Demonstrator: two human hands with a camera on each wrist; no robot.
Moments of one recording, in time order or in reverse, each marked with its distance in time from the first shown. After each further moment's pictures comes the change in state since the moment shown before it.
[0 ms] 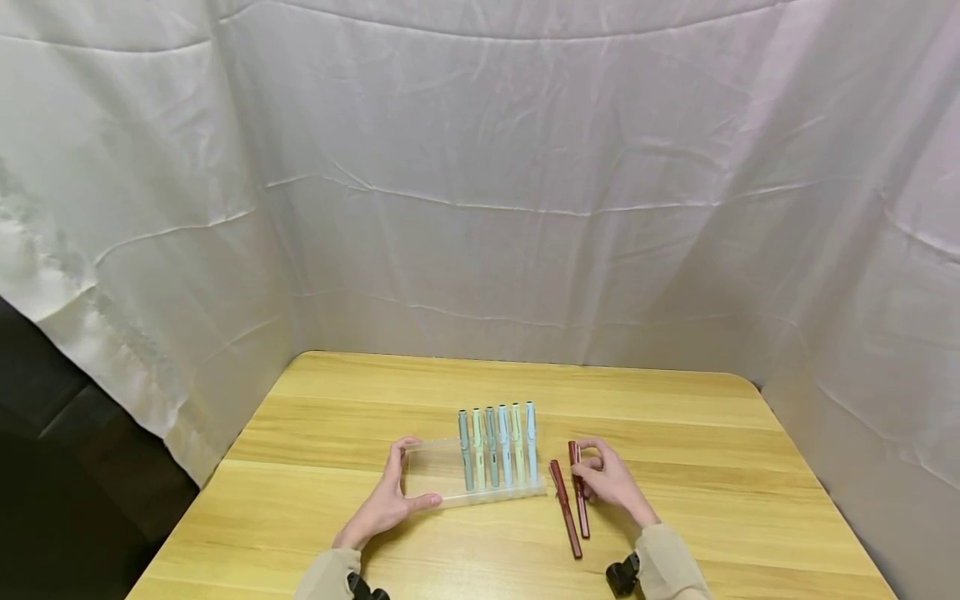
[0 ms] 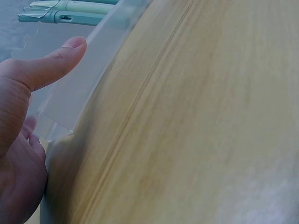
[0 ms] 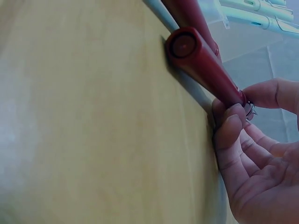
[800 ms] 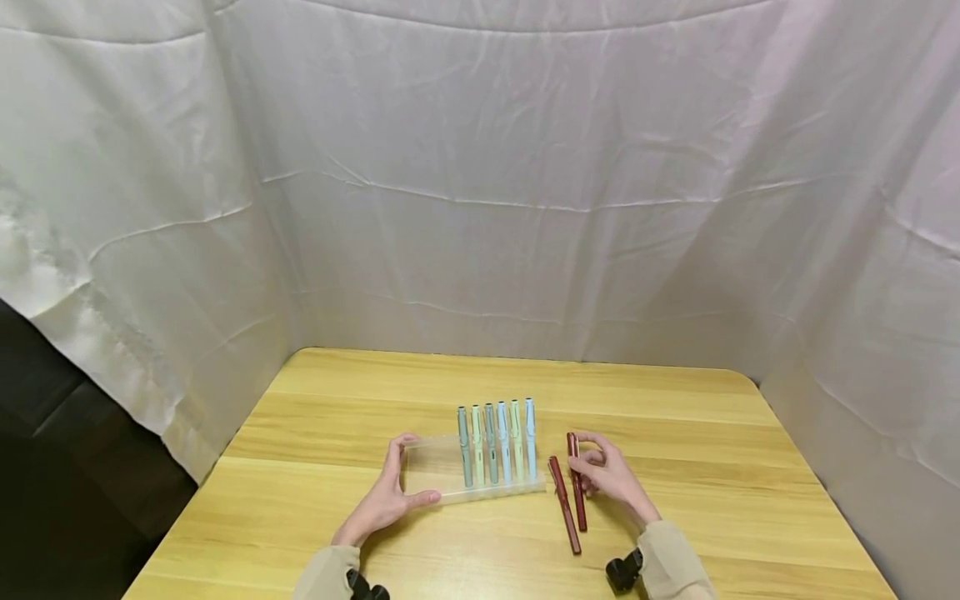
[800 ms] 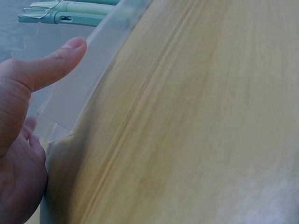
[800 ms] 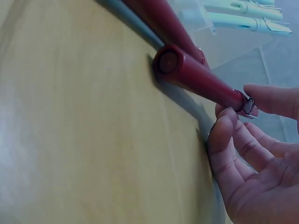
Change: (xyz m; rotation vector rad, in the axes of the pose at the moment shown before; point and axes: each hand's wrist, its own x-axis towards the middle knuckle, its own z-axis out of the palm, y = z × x) left_hand 0.001 0.001 -0.001 0.004 -0.008 -0.014; right_hand 0.000 0.001 -0.007 0.108 -0.077 -0.039
